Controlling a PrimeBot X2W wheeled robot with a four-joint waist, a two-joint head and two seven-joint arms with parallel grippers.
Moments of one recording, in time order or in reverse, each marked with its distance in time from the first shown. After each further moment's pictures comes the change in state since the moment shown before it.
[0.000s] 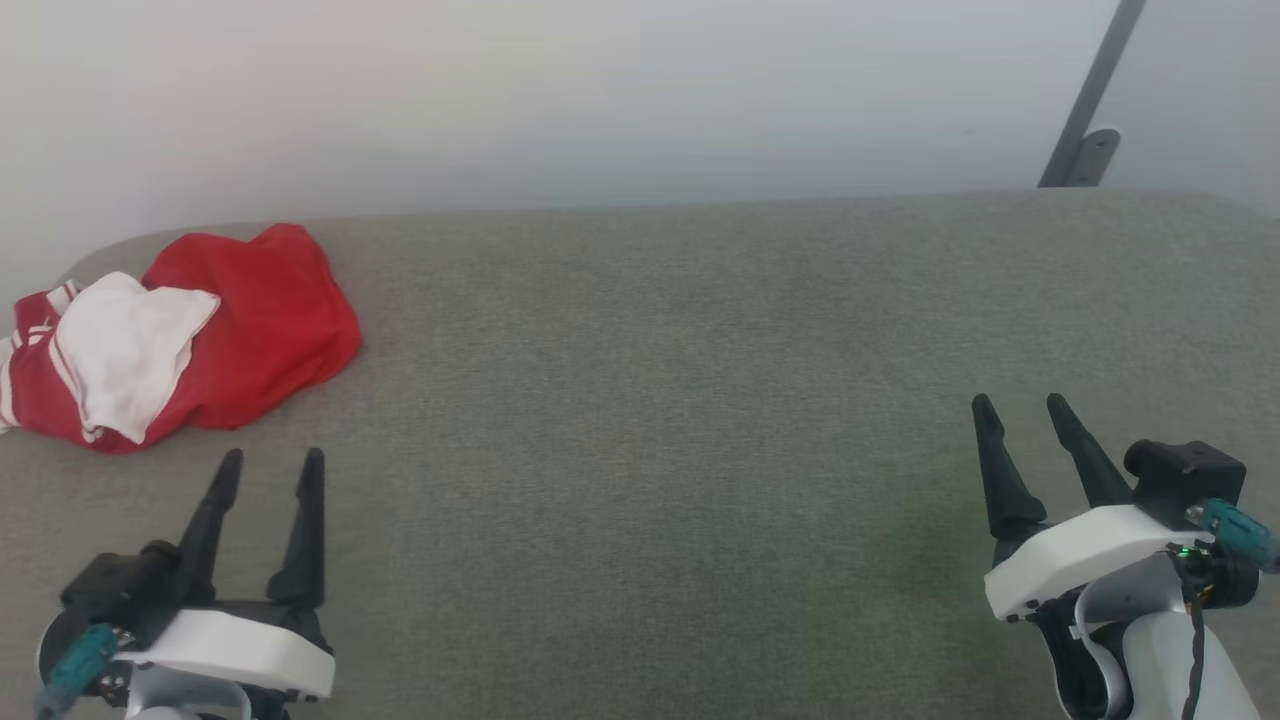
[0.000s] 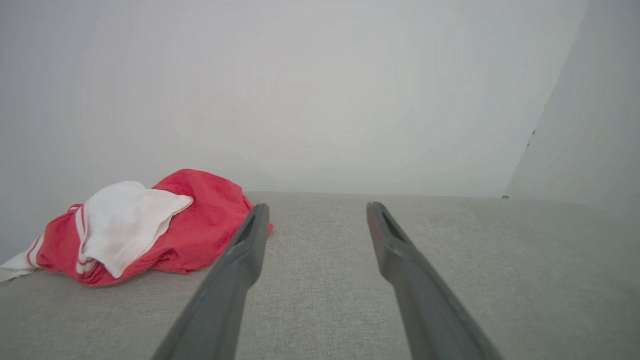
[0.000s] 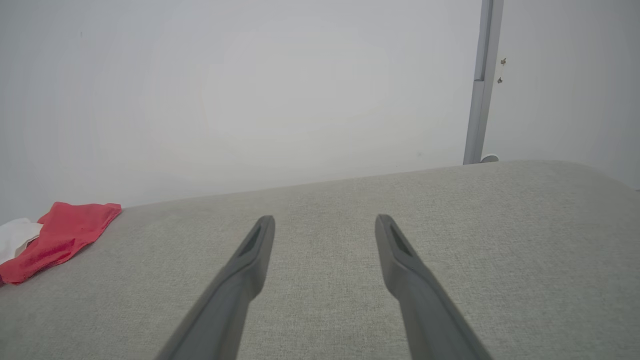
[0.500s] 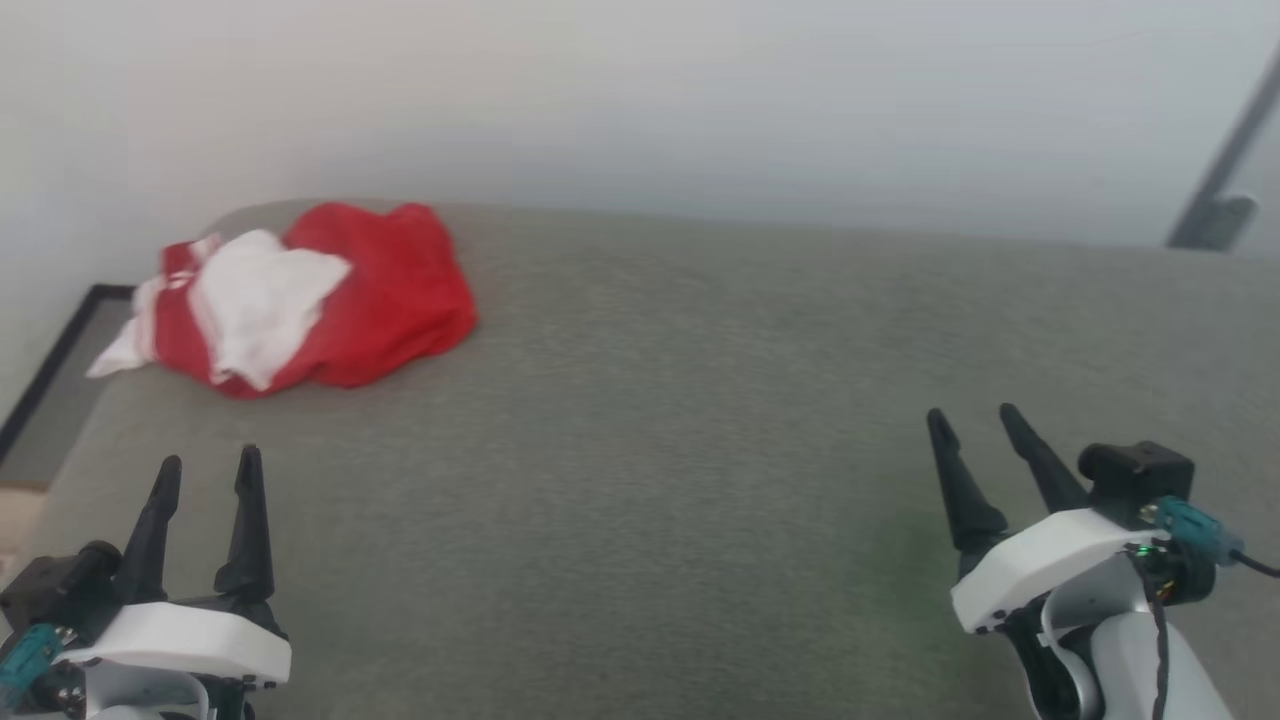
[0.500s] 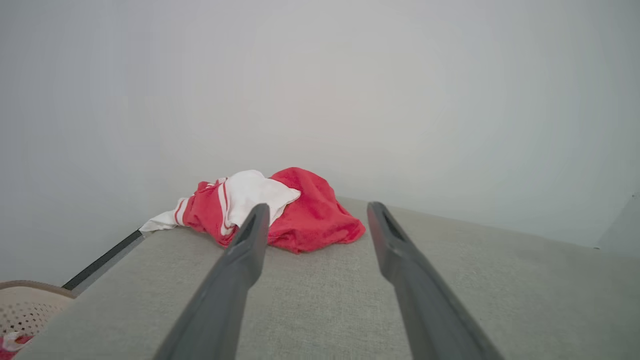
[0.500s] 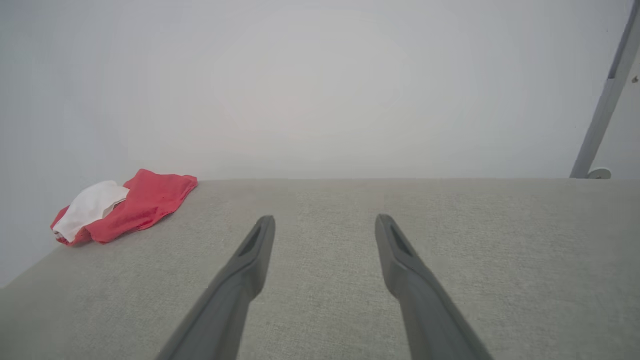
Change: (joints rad) left arm -0.026 0.001 0.073 0.063 -0.053 0.017 0.000; right arm -0.006 -0.017 0.078 0.019 0.028 0.000 0.014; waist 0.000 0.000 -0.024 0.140
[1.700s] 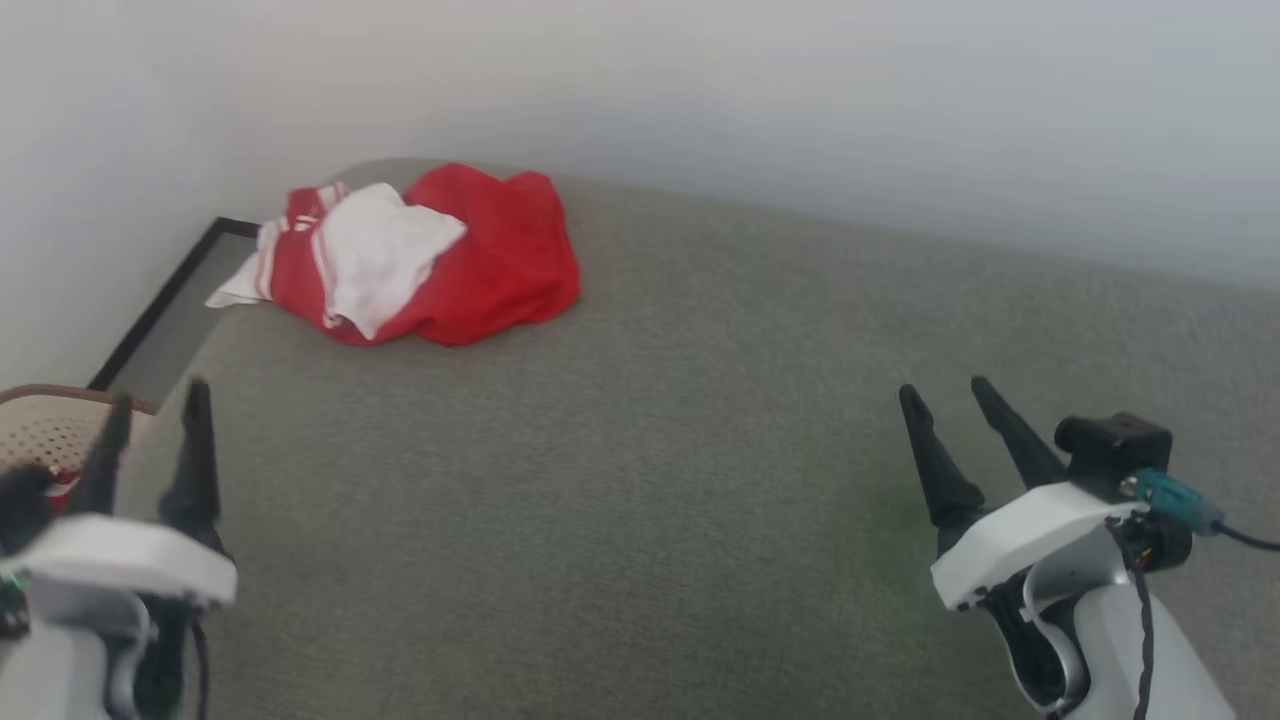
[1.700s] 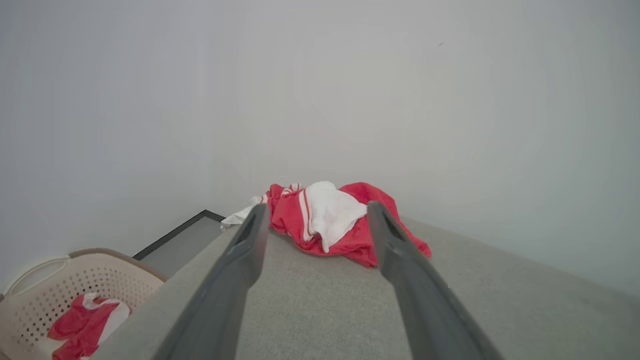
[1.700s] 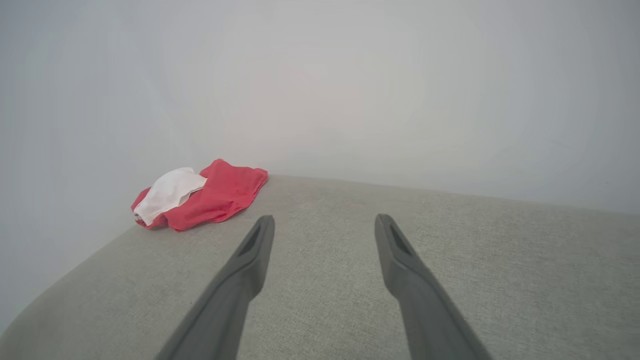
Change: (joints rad) left arm -0.111 0.070 0.001 0.085 -0.123 -0.008 0.067; right arm -0.042 -0.004 0.063 0.013 0.033 0.000 -0.001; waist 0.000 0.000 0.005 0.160
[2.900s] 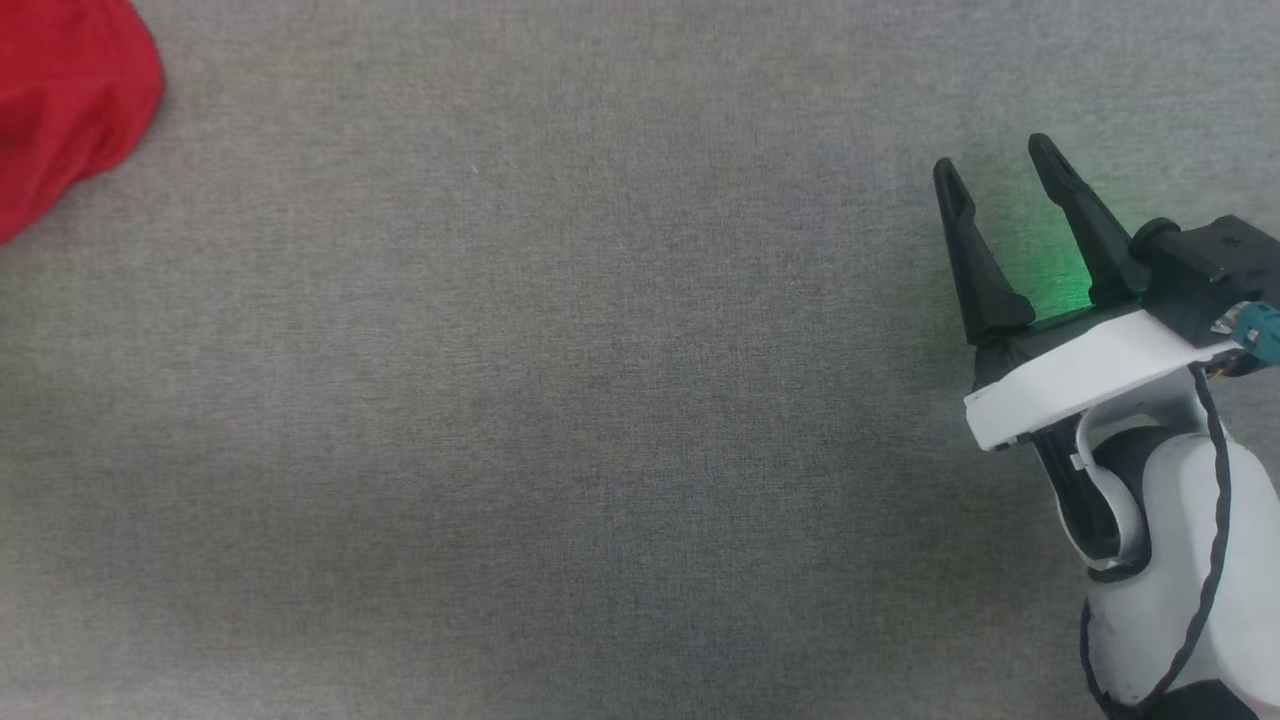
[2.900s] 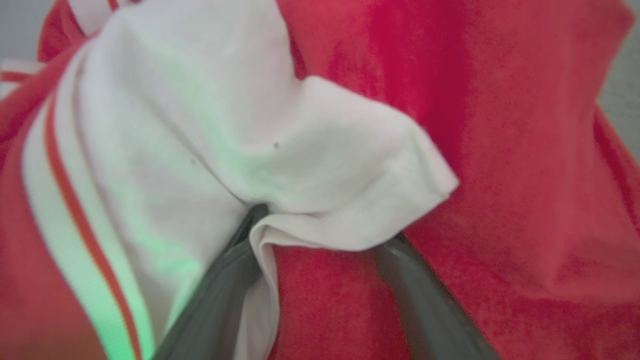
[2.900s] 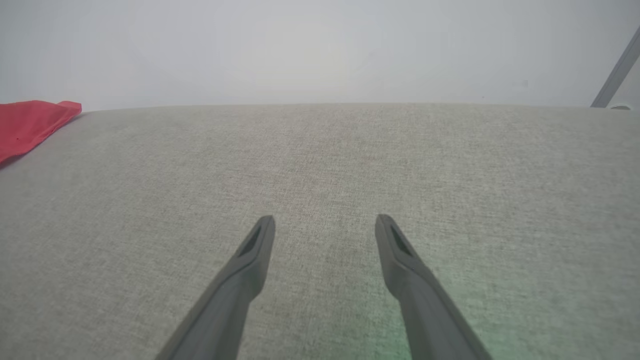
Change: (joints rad) left arm -0.917 0.312 -0.279 0.781 -0.145 -0.009 0.477; right arm -0.197 -0.016 -0.022 -0.301 -0.119 0.000 0.140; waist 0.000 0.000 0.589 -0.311
